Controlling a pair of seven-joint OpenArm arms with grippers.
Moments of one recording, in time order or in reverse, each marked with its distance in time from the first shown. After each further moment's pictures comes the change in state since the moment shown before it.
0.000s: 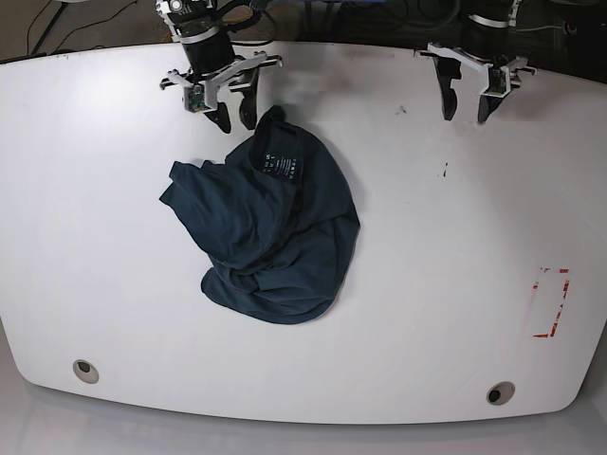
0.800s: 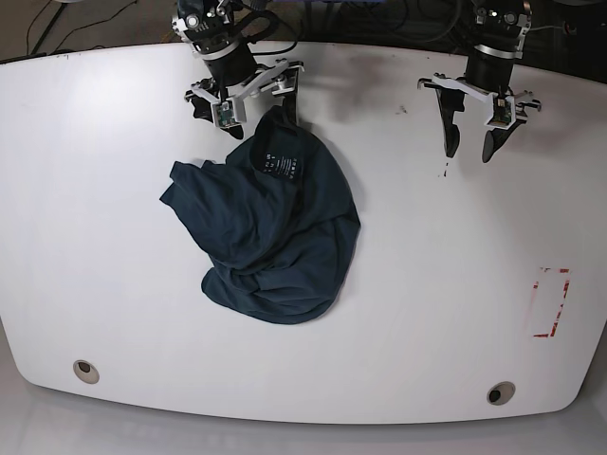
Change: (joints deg) left arm -7.1 -2.5 -0.7 0.0 0.0 -0.4 0.0; right arm 6.9 0.4 -5.5 -3.4 -0.2 -0.2 -10.7
